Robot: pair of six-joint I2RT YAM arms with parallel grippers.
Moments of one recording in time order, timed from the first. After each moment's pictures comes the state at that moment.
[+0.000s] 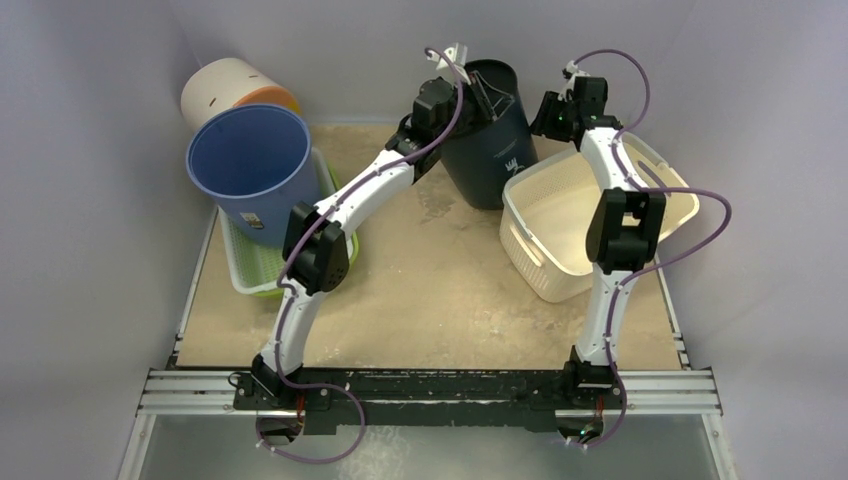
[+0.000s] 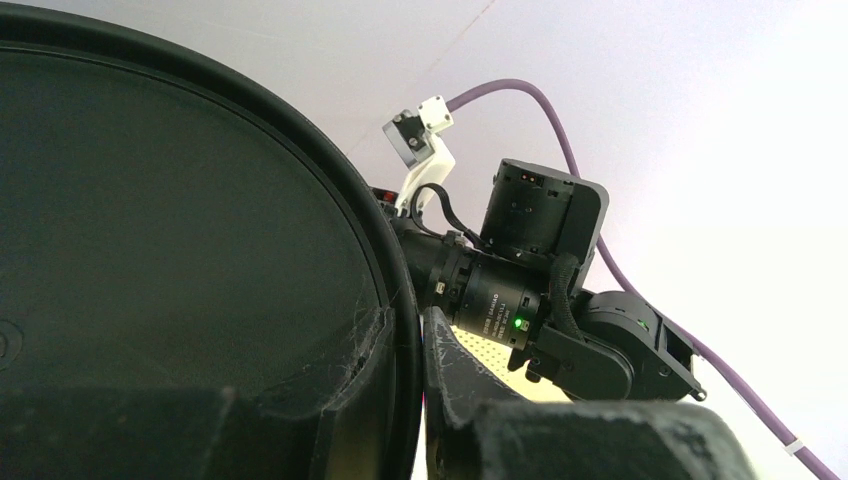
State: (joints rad) left arm -0.65 2.26 2.18 0.17 0.12 -0.75; right arm -0.03 2.19 1.98 -0.42 -0.21 0.20
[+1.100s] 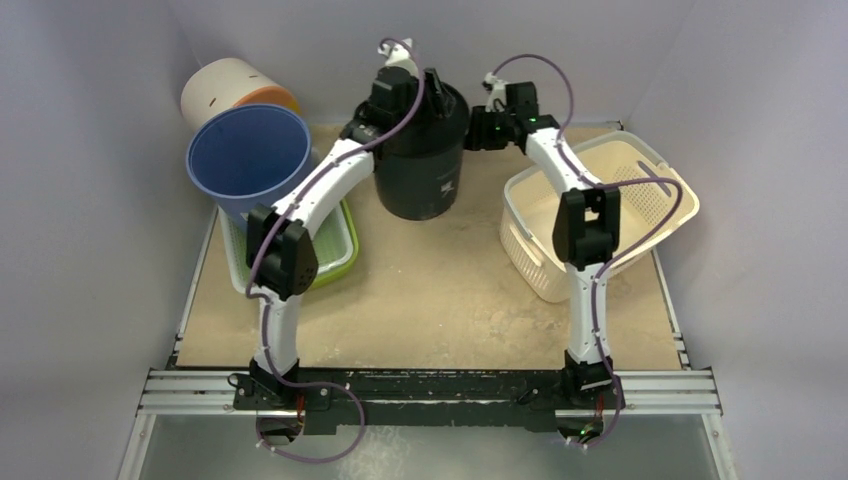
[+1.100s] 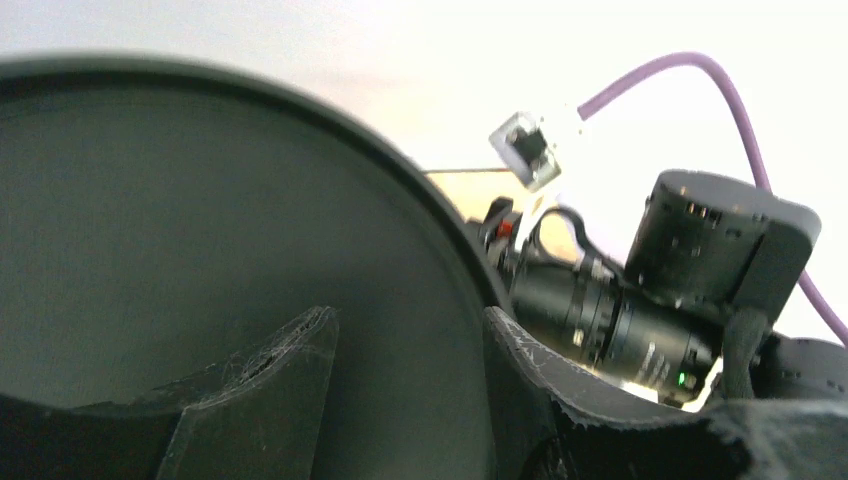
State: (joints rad) left arm -0.50 2.04 2.01 -0.16 -0.03 -0.53; right arm 0.25 2.31 2.11 -0.50 -0.39 0.14
